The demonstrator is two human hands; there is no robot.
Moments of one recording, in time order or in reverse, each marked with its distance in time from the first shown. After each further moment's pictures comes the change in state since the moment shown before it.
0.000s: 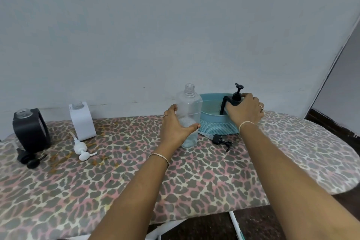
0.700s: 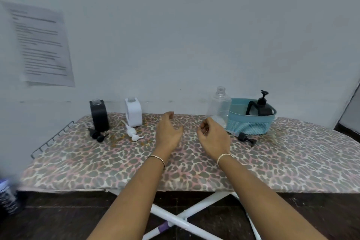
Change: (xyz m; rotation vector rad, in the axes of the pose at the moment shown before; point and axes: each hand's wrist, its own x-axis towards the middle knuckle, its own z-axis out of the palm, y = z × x) left_hand -0.071 -0.026 -0.117 0.127 0.215 -0.096; right_hand -0.198 -0.059 0.006 0.229 -0.256 -0.557
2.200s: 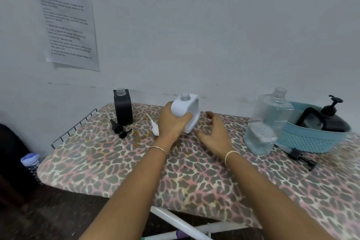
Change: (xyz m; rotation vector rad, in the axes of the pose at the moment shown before) left_hand 0.075 -0.061 -0.038 -0.244 0.130 -0.191; right_hand 0.054 -0.030 0.111 0.223 -0.344 -0.037
